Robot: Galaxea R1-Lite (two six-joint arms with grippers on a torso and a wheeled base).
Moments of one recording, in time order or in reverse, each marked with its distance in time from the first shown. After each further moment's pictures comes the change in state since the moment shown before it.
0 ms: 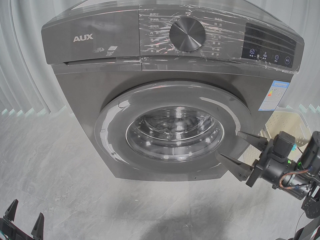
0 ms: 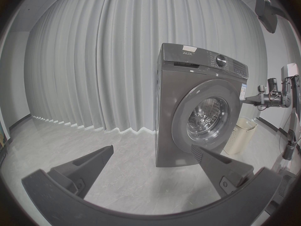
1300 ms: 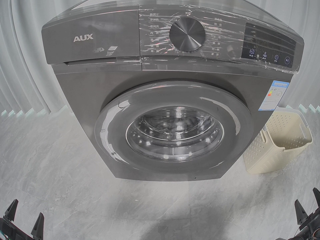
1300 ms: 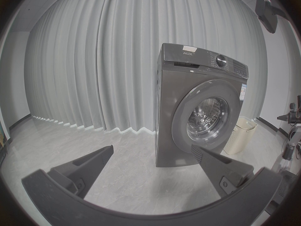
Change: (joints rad) left arm 0.000 0.000 0.000 0.000 -0.001 0.000; right arm -0.592 -1.423 0.240 1.275 -0.110 -0.045
